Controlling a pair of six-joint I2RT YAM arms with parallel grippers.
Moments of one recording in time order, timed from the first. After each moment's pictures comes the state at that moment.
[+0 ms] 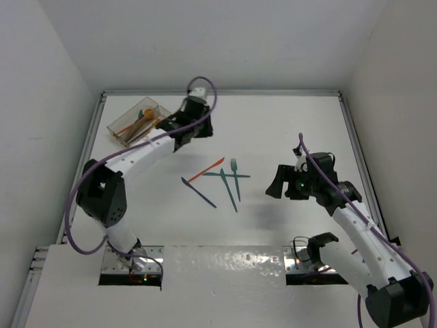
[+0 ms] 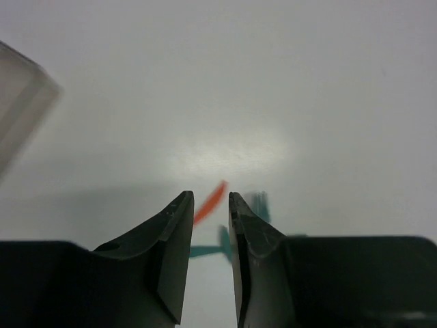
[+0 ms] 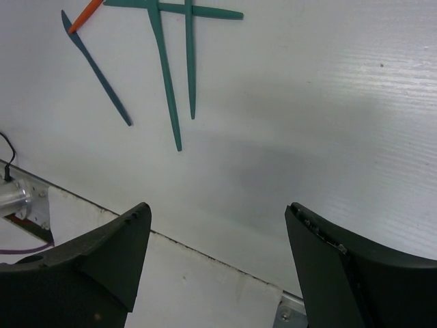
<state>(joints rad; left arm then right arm) -0.50 1.66 1.39 -0.35 -0.16 -0.42 0.27 0.84 0.64 -0.66 -0.30 0.38</state>
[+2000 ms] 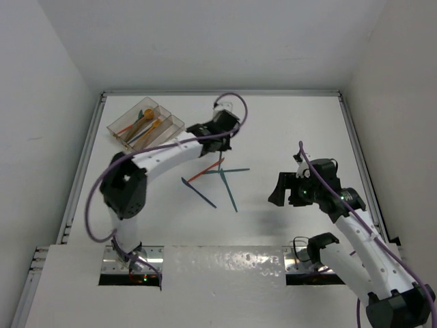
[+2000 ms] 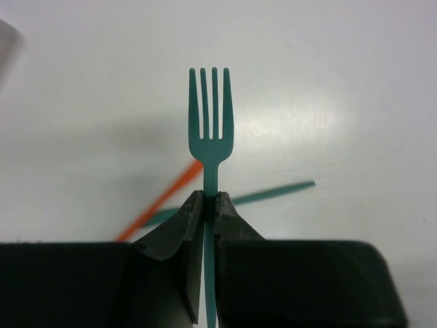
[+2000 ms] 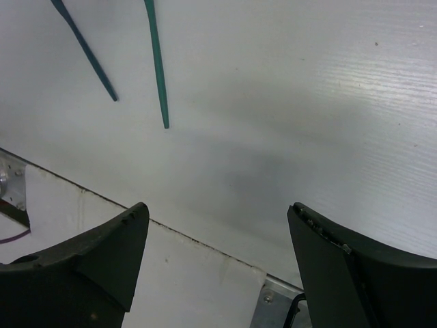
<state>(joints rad) -0.78 1.95 1.56 -0.57 -0.41 -0.60 0.27 0.74 0.61 -0.74 -0.30 0.31</state>
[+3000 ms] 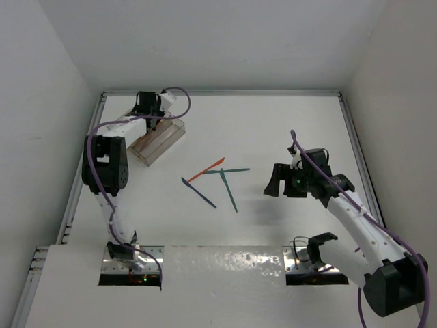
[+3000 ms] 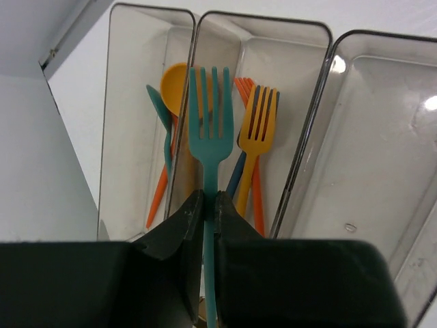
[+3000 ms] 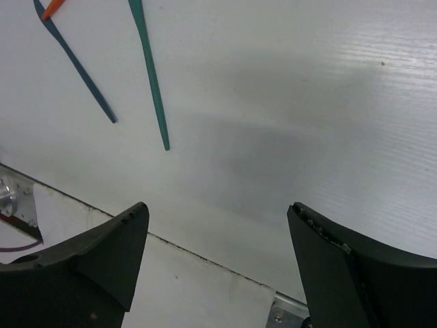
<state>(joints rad) -0.08 1.98 1.43 -0.17 -0.18 0.62 0.27 0.94 0.65 -0.63 -0.30 0.35</state>
